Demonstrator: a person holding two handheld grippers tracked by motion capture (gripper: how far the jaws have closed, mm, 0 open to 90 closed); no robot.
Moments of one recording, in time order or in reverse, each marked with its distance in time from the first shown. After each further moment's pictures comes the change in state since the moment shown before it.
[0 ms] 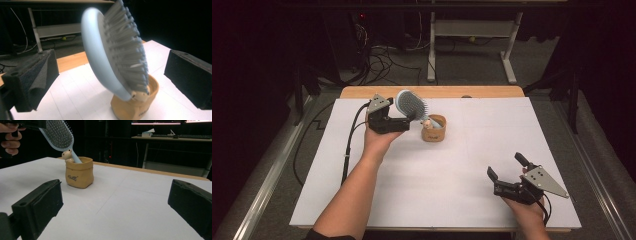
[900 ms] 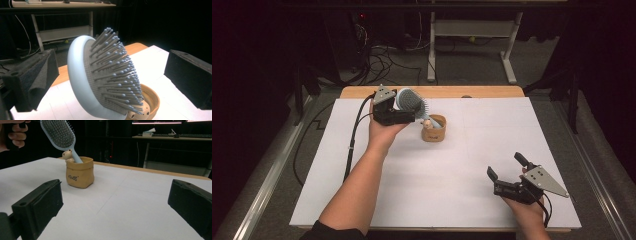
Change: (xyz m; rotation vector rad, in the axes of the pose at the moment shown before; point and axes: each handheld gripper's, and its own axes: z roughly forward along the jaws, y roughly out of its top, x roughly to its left) left arm -0.005 0.025 0.014 -0.008 0.026 0.013; right arm -0.001 0.000 0.001 0.001 0.005 0.005
